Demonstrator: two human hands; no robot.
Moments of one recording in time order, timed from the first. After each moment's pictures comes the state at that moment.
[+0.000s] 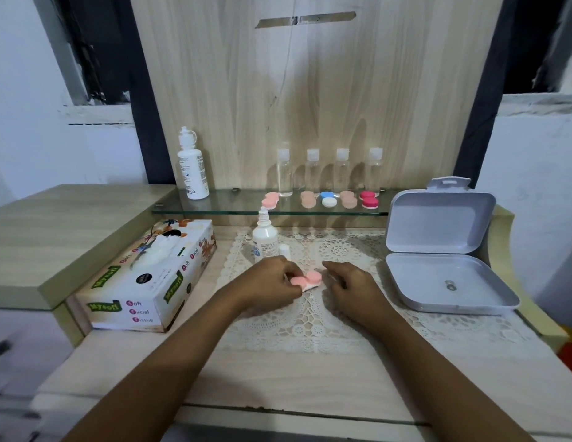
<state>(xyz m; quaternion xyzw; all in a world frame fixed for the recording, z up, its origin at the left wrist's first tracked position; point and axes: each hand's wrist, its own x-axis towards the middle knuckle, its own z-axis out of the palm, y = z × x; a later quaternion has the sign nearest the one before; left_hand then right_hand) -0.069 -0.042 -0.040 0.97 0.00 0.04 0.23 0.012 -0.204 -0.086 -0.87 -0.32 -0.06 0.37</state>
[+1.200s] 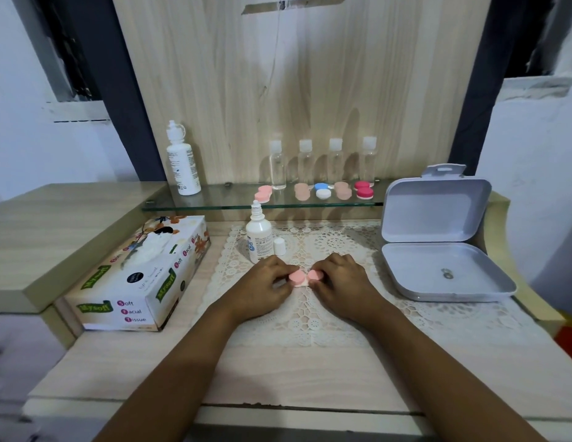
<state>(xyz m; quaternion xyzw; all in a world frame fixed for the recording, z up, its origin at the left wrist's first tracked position) -0.065 -0.031 -0.078 0.96 -0.04 0.13 0.26 0.010 -0.199 -0.091 -0.89 -0.38 -0.11 0.25</state>
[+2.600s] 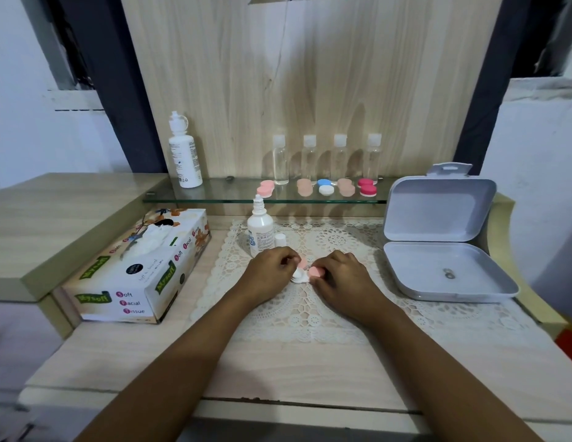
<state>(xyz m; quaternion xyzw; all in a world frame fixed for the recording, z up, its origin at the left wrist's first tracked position) -0.044 -0.042 -0.075 0.93 0.07 0.16 0.33 0.012 -0.200 -0.094 -0.88 -0.38 -0.11 0.26</state>
